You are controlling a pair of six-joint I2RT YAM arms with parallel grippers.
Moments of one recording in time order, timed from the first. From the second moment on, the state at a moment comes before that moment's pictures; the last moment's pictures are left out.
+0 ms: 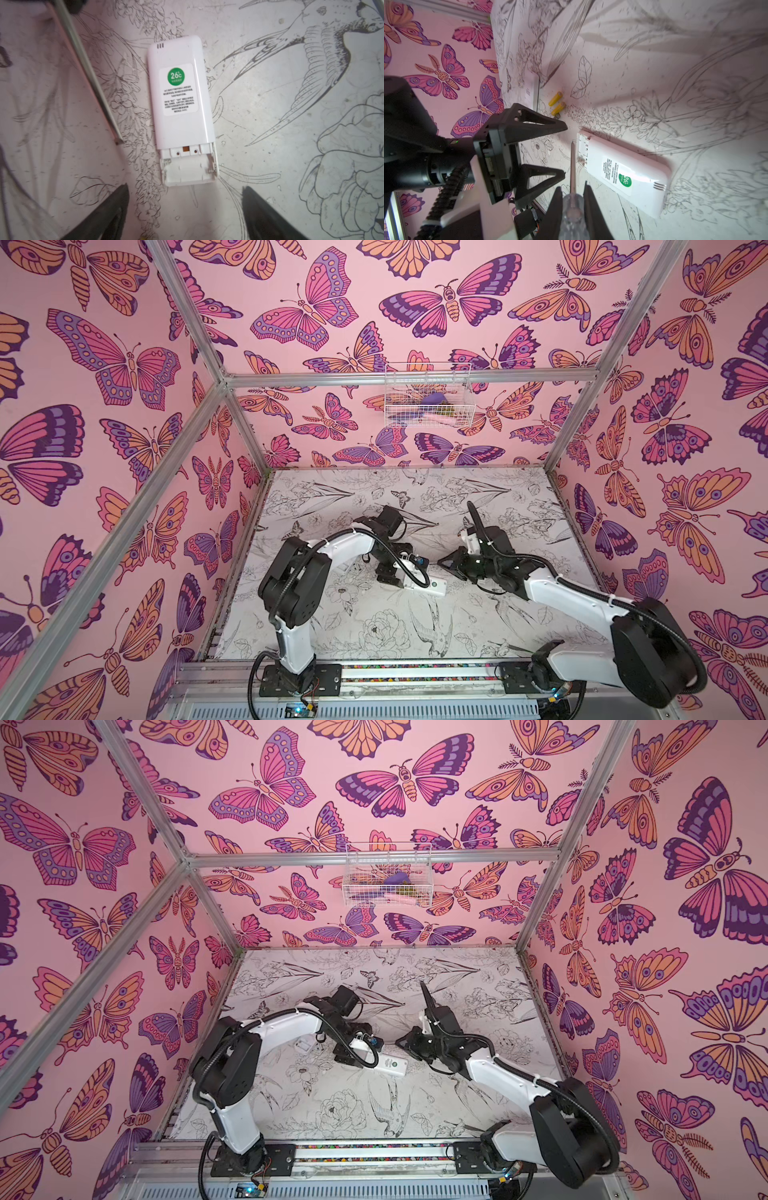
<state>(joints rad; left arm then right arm) -0.60 1.81 1.23 -0.71 0.49 1.30 0.50 1.27 0.62 -0.06 -0.42 1.01</state>
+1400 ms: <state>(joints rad) -0.10 1.42 0.71 -0.08 0.14 0.31 0.40 1.66 0.83 -0.23 -0.38 0.83</state>
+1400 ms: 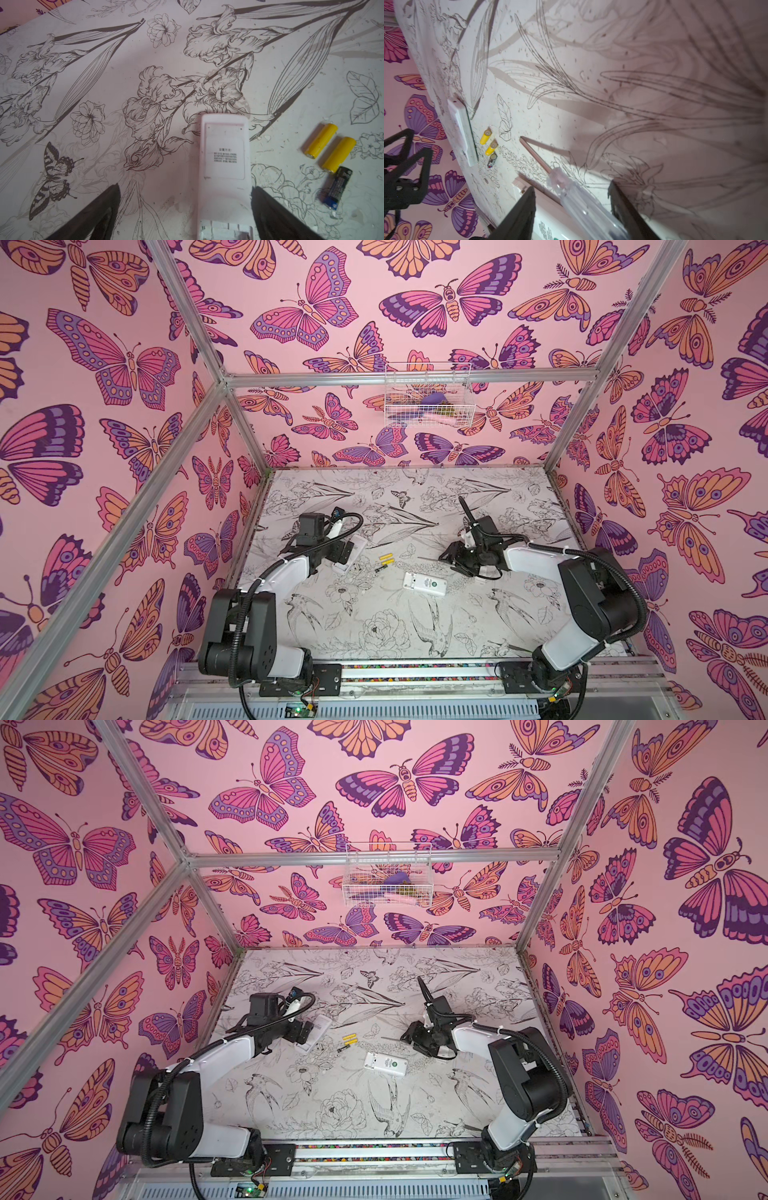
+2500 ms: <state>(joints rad) -0.08 1.43 0.39 0.63 0.06 0.15 0.56 1.69 1.27 -0.93 0.19 0.50</state>
